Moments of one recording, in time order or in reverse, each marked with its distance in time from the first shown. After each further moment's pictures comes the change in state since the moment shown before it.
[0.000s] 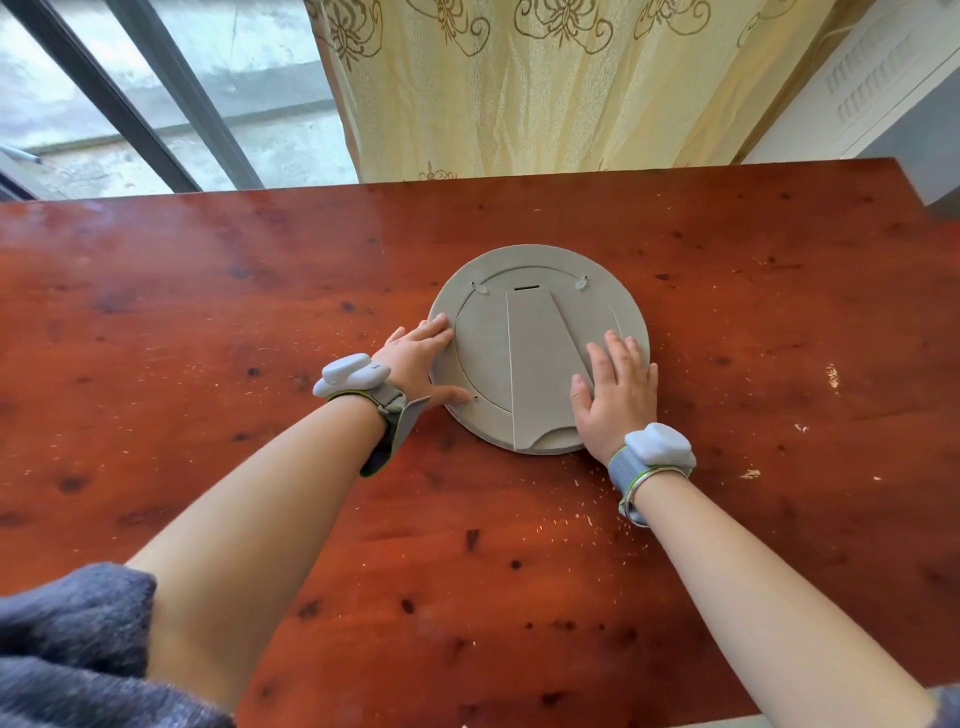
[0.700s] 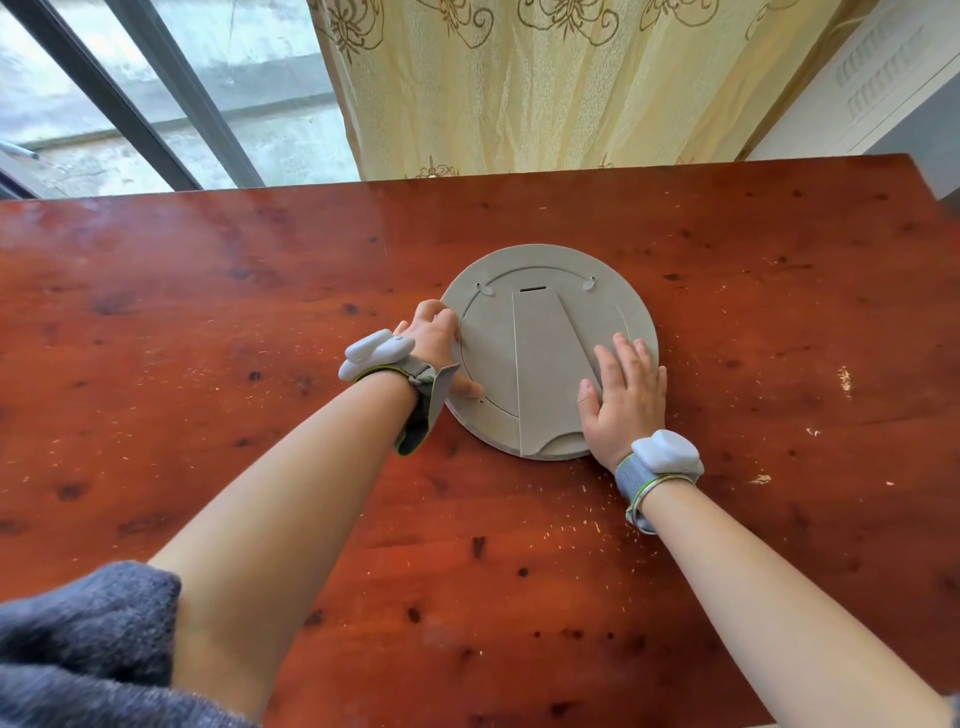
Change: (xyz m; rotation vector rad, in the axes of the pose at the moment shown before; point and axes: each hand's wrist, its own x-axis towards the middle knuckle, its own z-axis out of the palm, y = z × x) left_hand 0.014 0.018 -0.009 -0.067 0.046 -0.163; right_hand -0.001 0.002 0.005 -0.009 0.085 -0.018
